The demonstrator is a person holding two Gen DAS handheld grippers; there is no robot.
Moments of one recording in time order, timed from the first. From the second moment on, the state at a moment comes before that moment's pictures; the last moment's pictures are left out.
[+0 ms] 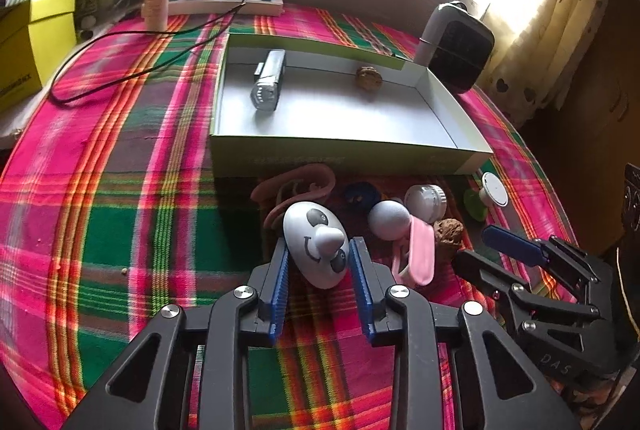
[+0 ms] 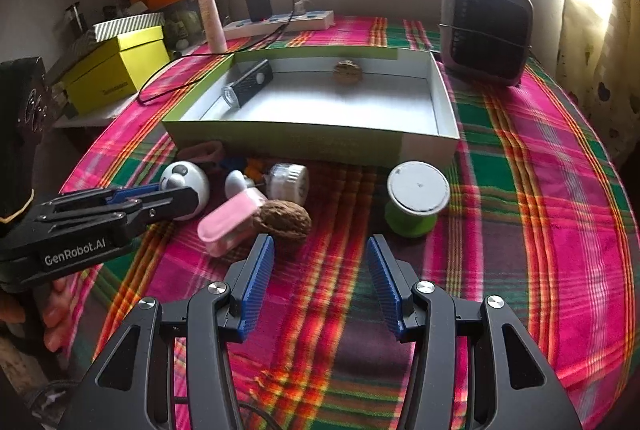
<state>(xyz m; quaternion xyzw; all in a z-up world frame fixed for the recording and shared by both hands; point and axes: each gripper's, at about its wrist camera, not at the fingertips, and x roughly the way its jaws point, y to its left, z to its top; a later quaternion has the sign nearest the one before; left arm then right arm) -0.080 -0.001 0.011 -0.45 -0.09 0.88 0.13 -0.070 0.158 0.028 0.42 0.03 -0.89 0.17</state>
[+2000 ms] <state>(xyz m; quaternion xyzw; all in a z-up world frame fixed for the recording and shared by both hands) -0.080 -0.007 0.014 -0.44 -0.03 0.89 0.09 -0.083 0.150 0.021 0.43 0.03 -0.89 0.18</state>
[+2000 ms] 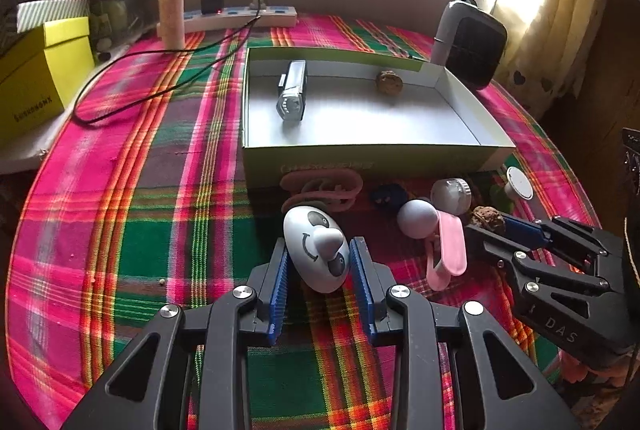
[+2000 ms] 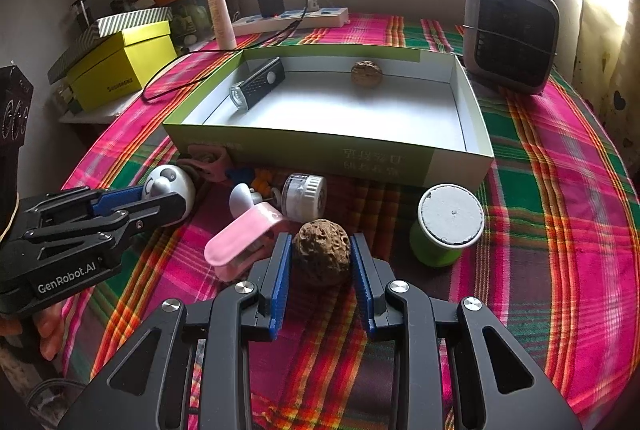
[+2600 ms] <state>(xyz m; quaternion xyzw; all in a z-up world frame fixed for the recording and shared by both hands) -0.072 0.001 0.020 -0.42 -0.01 0.90 0.09 -0.076 0.153 0.028 0.42 0.02 -0.89 0.18</state>
